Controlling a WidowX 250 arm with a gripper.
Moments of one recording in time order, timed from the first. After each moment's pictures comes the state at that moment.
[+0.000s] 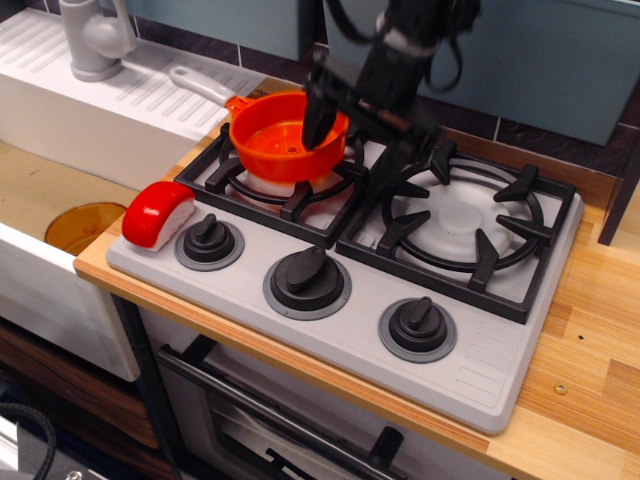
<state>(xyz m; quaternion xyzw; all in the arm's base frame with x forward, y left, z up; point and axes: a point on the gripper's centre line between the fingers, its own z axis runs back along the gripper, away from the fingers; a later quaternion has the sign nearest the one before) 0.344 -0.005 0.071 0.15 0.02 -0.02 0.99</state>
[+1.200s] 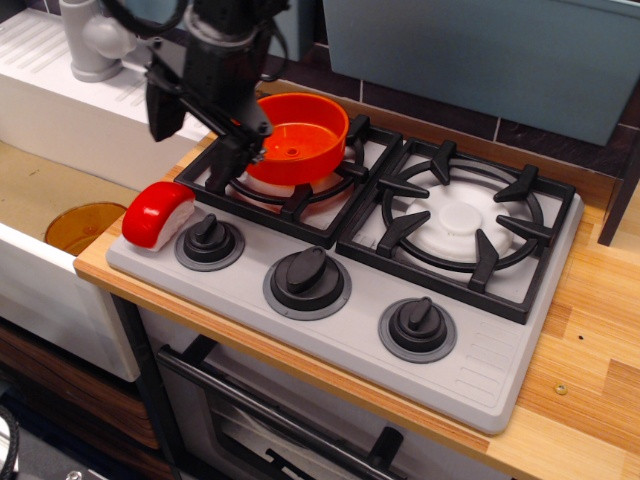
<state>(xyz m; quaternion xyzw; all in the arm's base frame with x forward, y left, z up) 0.288 0.084 0.074 0.16 -0.02 -0.08 0.98</state>
